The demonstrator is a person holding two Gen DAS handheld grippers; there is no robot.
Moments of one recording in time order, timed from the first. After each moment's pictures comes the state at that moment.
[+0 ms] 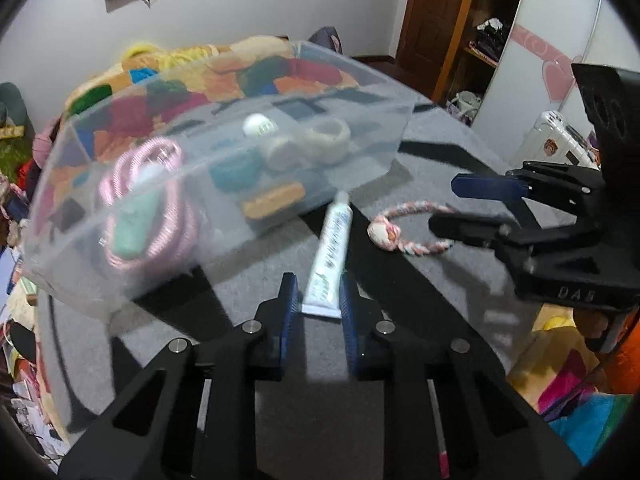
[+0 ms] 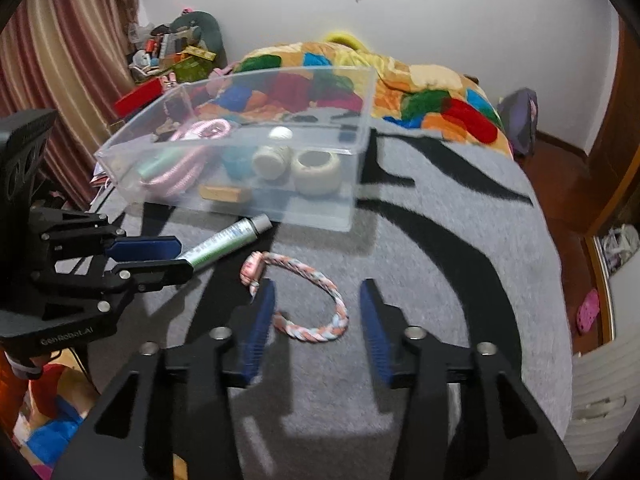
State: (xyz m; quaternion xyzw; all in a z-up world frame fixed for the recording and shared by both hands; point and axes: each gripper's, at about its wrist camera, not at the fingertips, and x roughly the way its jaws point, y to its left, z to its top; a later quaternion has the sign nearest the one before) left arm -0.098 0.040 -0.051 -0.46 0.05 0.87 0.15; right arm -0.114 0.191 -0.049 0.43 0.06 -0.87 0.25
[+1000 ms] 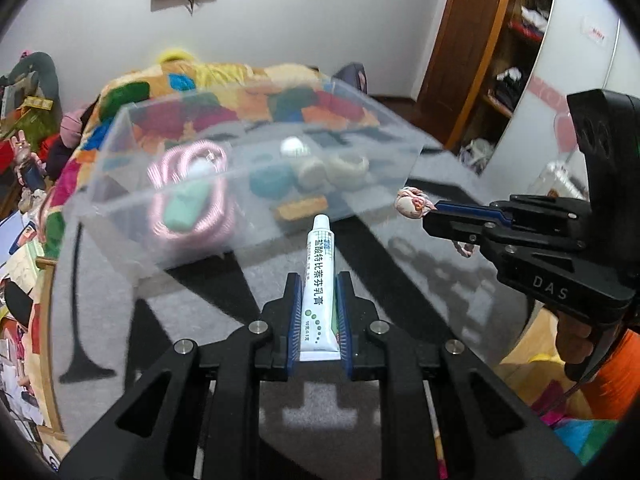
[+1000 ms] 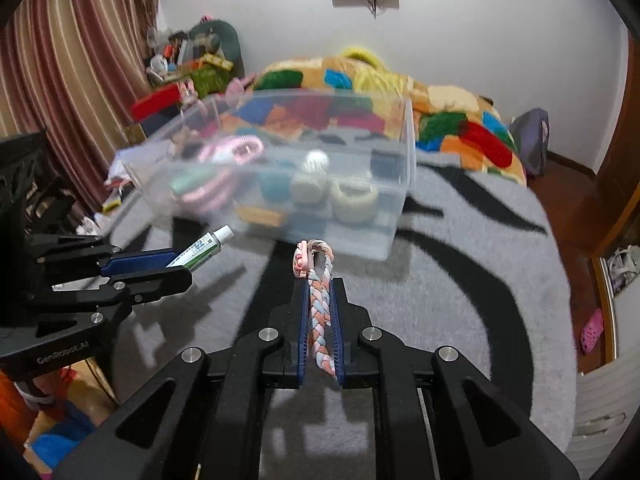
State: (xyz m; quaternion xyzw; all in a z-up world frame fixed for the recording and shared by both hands) left arm -0.063 0.018 -0.033 -0.41 -0.02 0.90 0.11; right arm -0.105 0.174 -0.029 0.40 0.06 -0.88 0.27
